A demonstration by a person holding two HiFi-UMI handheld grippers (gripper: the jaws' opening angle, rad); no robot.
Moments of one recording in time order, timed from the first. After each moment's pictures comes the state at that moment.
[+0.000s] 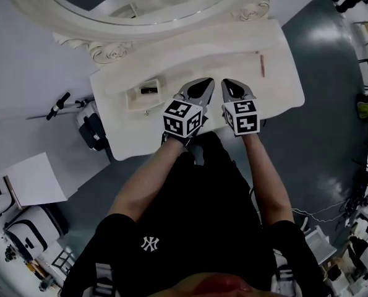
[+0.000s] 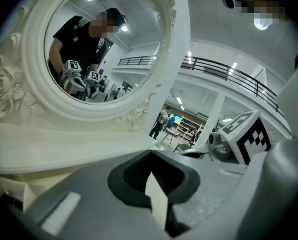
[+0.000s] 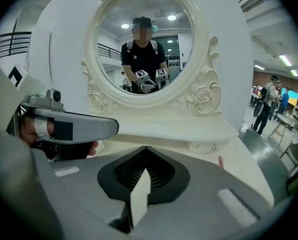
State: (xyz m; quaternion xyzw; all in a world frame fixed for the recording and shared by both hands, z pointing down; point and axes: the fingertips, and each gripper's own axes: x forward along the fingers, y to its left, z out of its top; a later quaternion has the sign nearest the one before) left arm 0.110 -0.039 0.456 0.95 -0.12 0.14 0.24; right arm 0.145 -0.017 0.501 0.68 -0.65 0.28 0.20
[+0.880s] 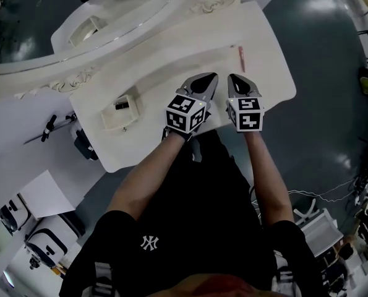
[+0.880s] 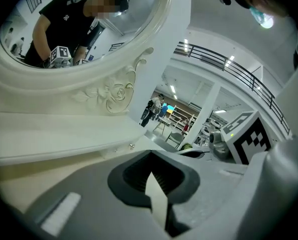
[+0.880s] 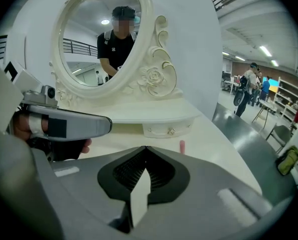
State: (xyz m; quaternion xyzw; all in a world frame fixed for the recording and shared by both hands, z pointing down) left arm 0.241 -0.011 0.509 0.95 -0.05 0.19 0.25; right arm 0.279 0.023 0.557 0.73 -0.57 0.33 0.19
